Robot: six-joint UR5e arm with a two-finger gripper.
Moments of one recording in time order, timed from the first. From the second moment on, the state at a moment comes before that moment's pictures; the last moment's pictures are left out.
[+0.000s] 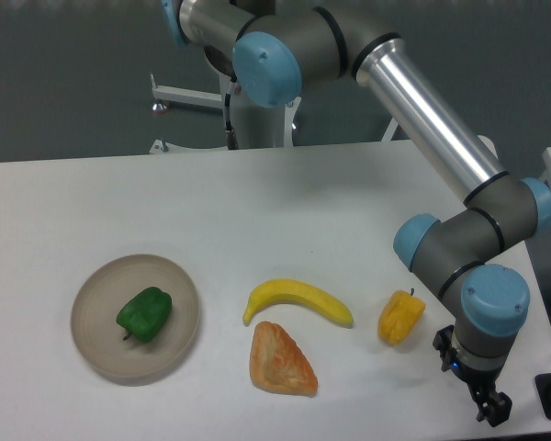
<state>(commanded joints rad) 2.36 -2.67 -0.51 -1.29 1.60 1.66</state>
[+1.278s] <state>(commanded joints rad) 2.33 -2.40 -0.86 -1.31 1.53 1.28</state>
